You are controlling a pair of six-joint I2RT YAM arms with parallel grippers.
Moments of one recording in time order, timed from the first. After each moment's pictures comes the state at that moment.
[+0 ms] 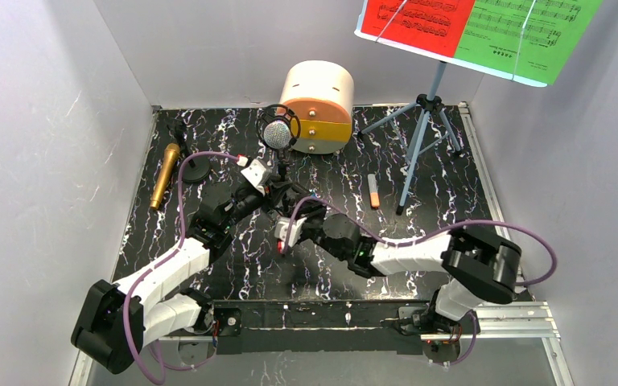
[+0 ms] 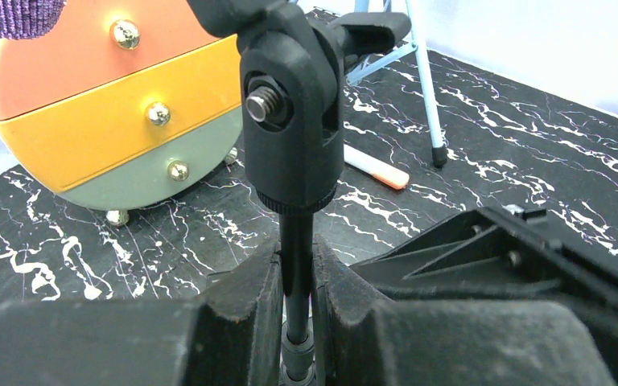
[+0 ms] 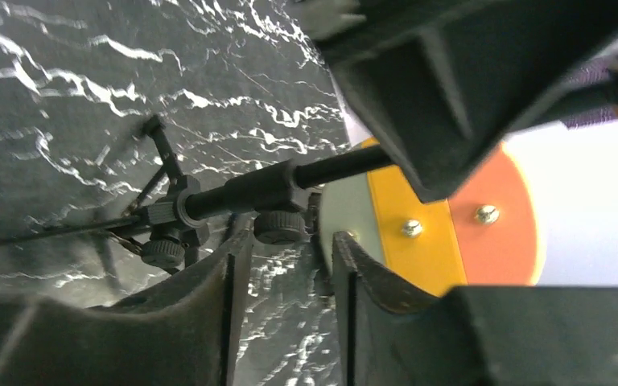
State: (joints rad) left arm -0.51 1.06 0.51 0.54 0.36 0.01; right arm 1.18 1.58 0.66 0.80 0.29 -1.03
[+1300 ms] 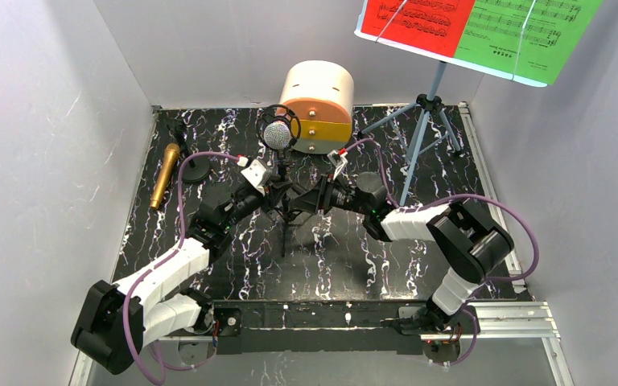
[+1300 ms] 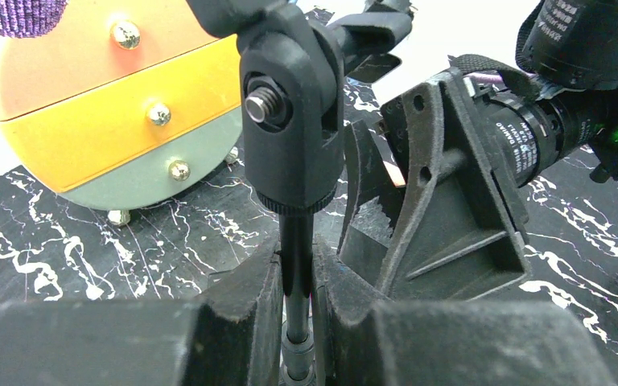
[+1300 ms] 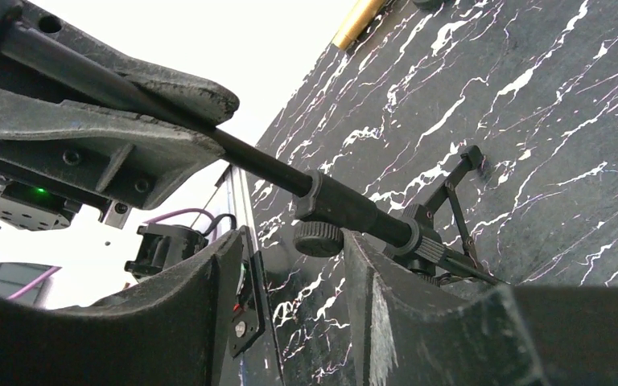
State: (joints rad) left arm -0.51 1.06 0.51 0.54 0.36 0.02; right arm 0.73 1.67 0.69 0.97 -0.57 0.86
